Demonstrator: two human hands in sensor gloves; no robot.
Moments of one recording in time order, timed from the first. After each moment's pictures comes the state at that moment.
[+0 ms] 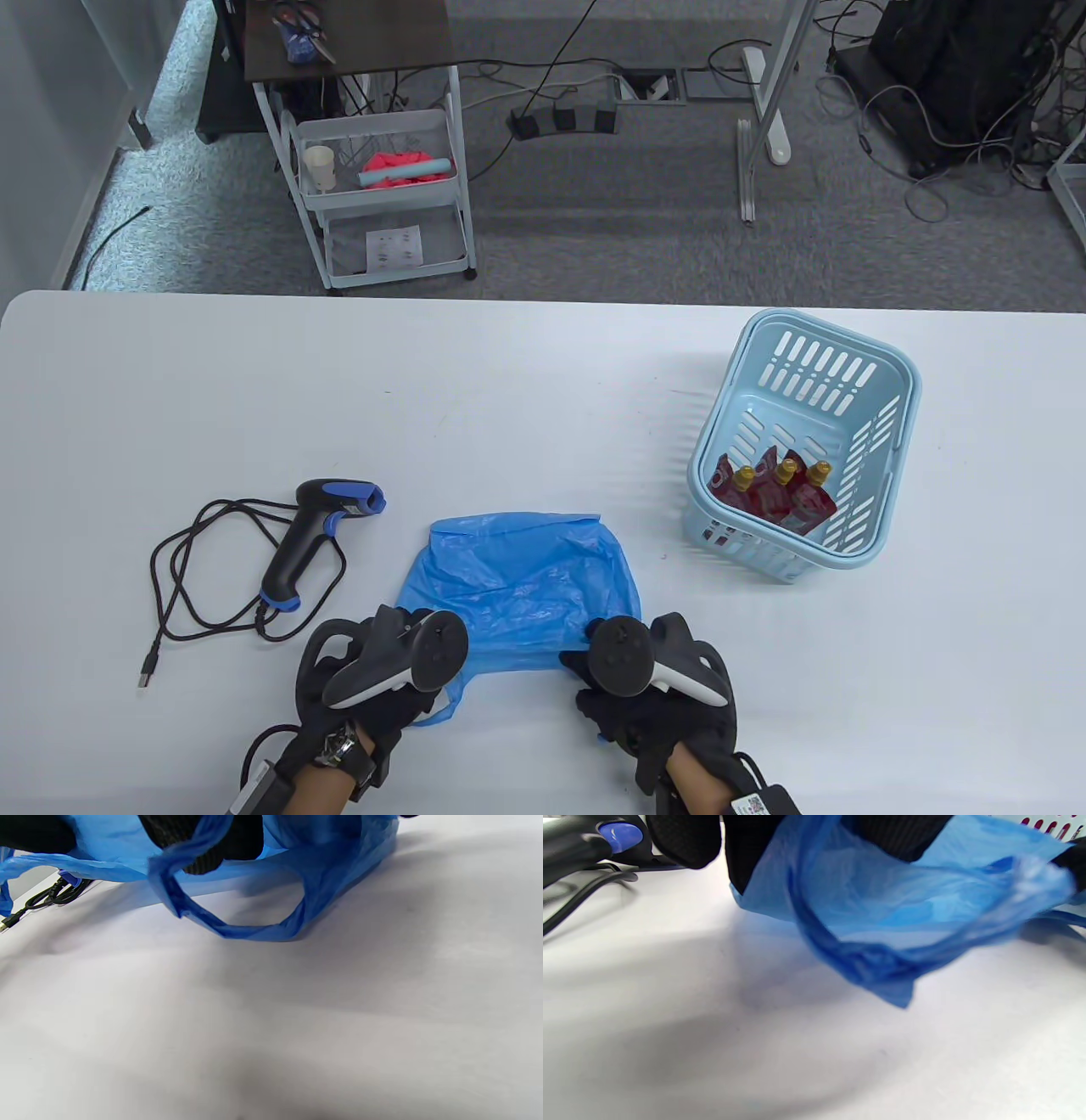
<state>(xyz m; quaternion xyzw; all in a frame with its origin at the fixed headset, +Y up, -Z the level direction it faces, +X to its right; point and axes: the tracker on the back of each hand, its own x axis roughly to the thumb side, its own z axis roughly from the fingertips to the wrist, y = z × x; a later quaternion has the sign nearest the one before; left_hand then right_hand) -0.152 -0.737 -0.166 -0.19 -0.15 -0.01 0.97 0.098 -0.769 -0.163 0.18 0.30 0.93 0.14</state>
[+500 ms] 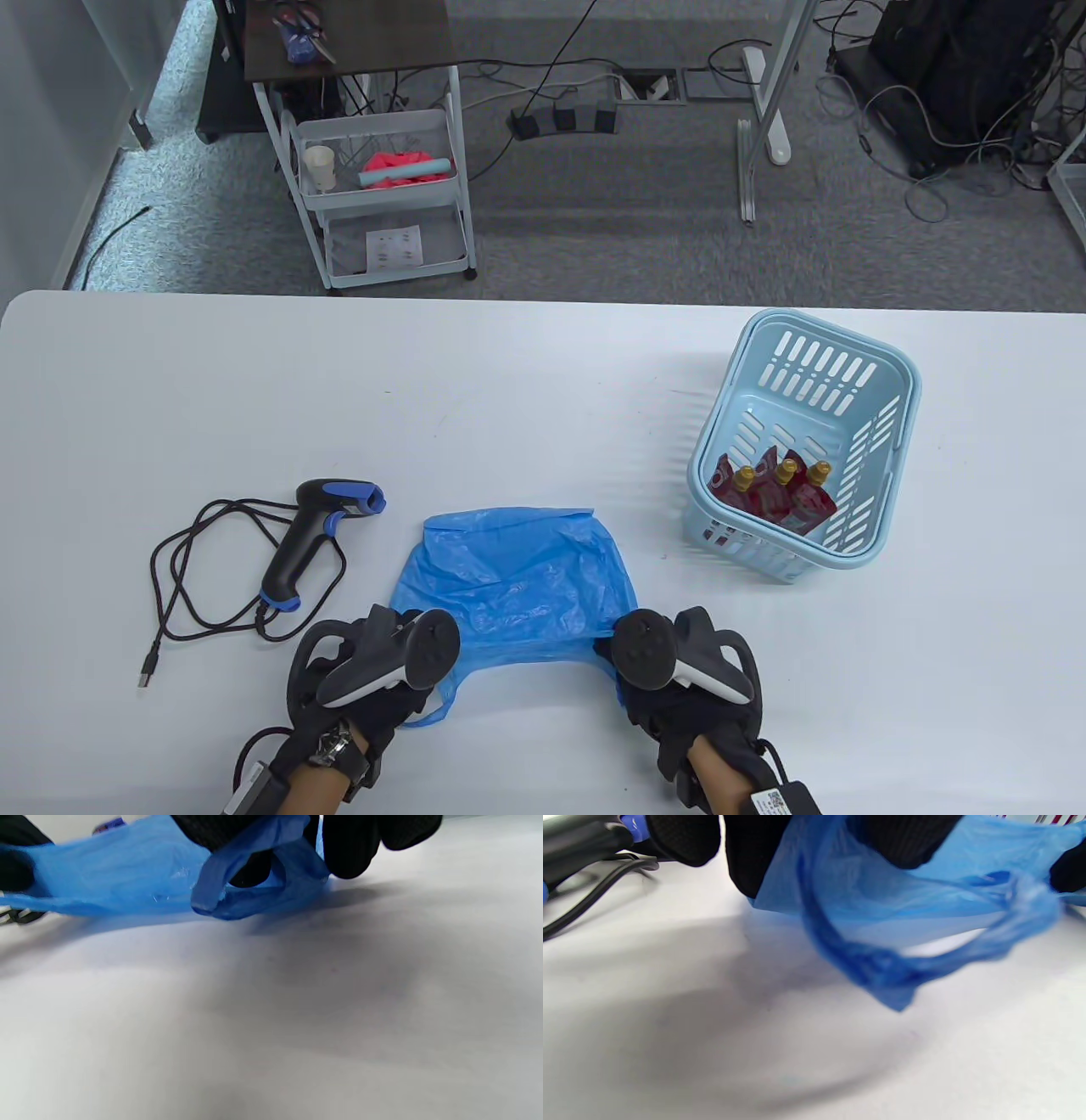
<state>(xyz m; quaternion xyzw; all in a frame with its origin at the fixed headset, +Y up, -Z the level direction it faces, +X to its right) -0.163 -0.740 -0.167 -0.19 -0.14 0.00 0.97 0.114 -0.759 -0.171 0.17 0.22 0.95 0.14</state>
